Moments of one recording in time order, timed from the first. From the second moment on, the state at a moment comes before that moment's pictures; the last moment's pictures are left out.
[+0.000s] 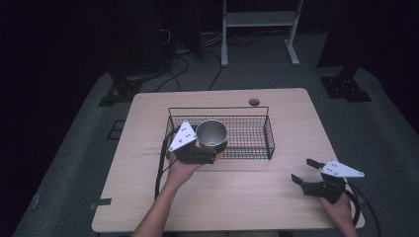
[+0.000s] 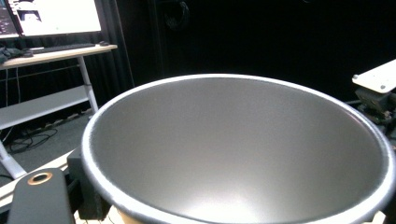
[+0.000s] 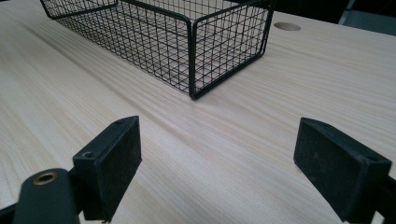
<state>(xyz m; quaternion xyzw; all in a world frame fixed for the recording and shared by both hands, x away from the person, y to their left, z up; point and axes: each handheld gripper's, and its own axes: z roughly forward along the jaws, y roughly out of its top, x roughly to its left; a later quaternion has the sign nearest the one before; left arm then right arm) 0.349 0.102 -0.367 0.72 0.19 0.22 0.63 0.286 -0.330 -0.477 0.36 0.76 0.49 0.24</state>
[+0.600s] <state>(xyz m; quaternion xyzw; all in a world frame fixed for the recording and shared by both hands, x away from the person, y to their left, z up) 0.377 0.101 -0.350 0.71 0.19 0.21 0.64 0.286 -0.330 -0.477 0.36 0.76 0.49 0.24</state>
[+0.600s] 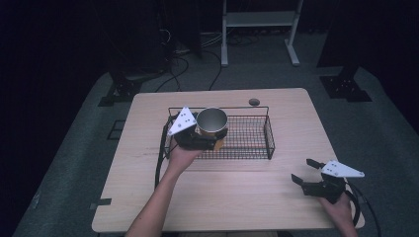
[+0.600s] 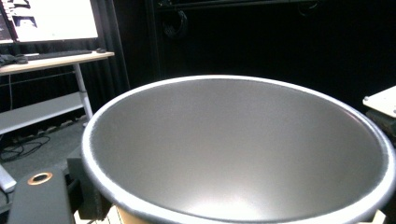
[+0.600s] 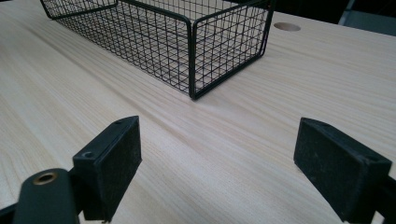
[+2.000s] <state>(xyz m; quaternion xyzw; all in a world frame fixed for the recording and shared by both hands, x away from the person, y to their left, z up) 0.470 0.105 -0.351 0.75 0.17 0.14 0.63 0.286 -0.331 -0.477 0.36 0.75 0.49 0.24</state>
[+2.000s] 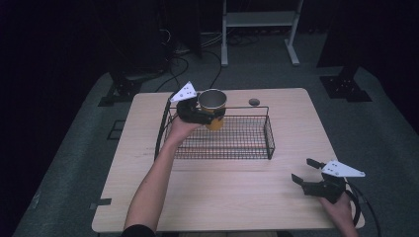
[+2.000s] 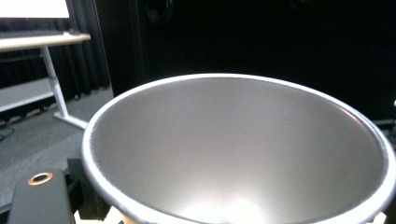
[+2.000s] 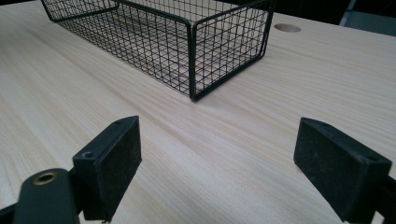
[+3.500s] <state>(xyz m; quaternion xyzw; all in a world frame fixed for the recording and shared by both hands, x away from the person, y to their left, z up) 0.500 0.086 -0.412 0.84 0.14 0.06 0.51 0.286 -0.332 -0.477 0.36 0.75 0.50 0.24</state>
